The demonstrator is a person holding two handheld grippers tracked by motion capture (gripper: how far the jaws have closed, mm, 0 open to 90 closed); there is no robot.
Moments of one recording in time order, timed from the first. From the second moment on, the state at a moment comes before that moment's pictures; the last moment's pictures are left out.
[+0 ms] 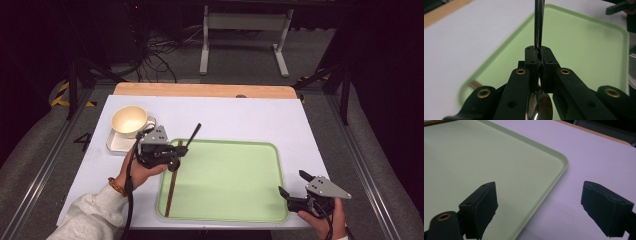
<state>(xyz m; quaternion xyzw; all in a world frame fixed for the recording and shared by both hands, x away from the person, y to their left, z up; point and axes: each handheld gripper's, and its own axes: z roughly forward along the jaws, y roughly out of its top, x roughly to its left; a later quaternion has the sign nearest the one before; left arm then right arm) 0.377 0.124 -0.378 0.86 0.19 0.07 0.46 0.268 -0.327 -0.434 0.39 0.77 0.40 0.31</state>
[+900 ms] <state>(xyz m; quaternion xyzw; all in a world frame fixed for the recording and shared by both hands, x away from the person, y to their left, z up) 0.327 0.098 -0.445 0.90 0.20 -0.04 0.39 0.271 -0.327 -0.435 0.39 0.77 0.41 0.30</state>
